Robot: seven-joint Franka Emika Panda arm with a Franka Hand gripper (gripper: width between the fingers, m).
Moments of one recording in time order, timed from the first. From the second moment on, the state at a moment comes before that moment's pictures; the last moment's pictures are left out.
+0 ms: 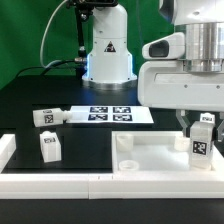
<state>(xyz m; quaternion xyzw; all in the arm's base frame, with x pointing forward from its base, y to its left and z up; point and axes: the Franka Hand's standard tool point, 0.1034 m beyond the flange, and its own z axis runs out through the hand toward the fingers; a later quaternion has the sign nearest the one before) 0.637 0.112 0.076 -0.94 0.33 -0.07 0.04</state>
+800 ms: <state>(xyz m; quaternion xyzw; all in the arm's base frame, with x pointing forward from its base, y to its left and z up) 0.635 0.111 0.073 -0.72 0.69 -0.03 0.08</state>
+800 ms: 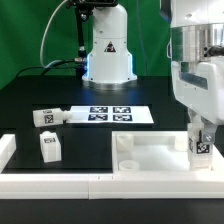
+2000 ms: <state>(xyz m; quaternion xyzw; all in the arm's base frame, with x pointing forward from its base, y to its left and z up) 0.639 0.113 0.074 -0.98 0.18 -0.06 0.02</state>
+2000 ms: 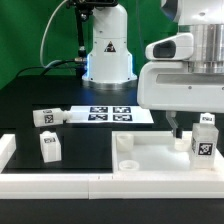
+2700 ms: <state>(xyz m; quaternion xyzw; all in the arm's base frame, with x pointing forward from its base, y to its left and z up) 0.639 0.111 0.073 -0.89 0.45 -0.05 0.03</state>
